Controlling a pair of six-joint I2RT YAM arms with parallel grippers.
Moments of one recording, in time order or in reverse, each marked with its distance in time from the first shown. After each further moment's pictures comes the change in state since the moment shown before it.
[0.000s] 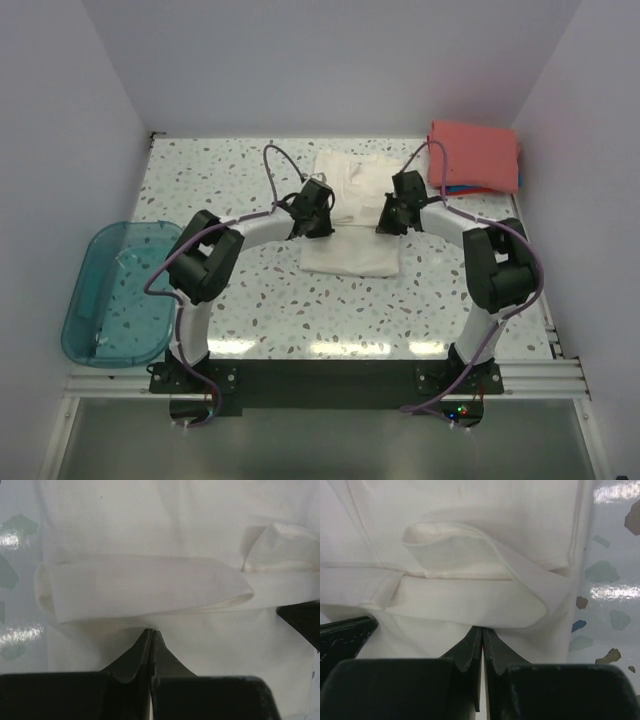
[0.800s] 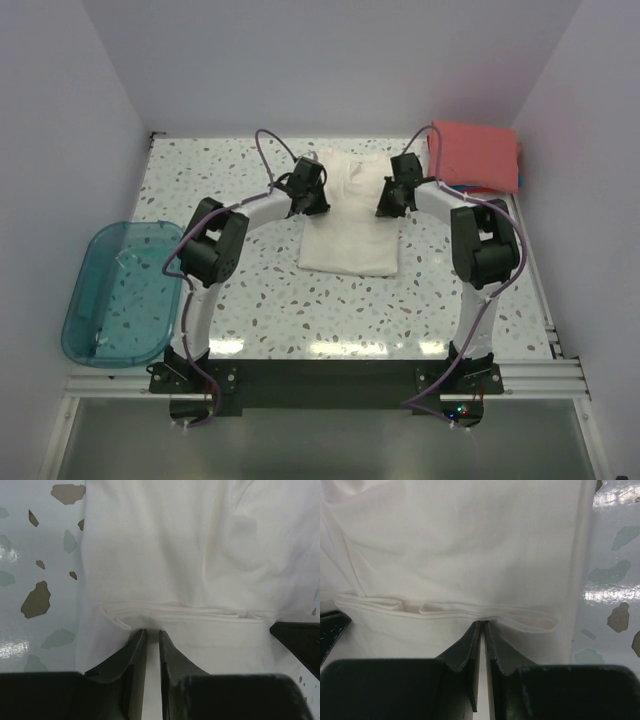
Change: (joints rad) left arm 0.111 0.189 0.265 -0.006 0.043 0.025; right arm -0.045 0.227 0.290 -0.074 0.019 -0.030
